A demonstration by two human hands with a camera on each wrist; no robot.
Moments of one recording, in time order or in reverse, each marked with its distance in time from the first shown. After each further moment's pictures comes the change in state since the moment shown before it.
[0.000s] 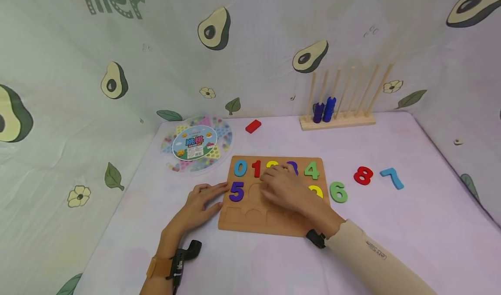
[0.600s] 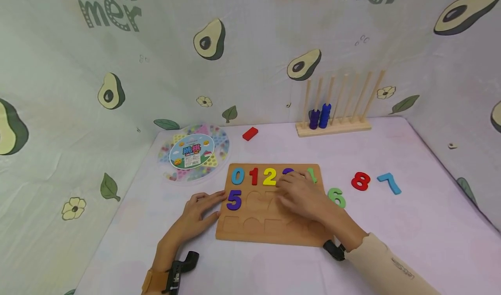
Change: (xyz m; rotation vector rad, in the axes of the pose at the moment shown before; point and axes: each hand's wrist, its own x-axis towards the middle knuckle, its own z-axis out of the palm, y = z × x) left_hand -0.005 0.003 0.000 -0.007 0.009 0.021; right_hand -0.035 0.026 -0.015 0.029 0.041 0.036
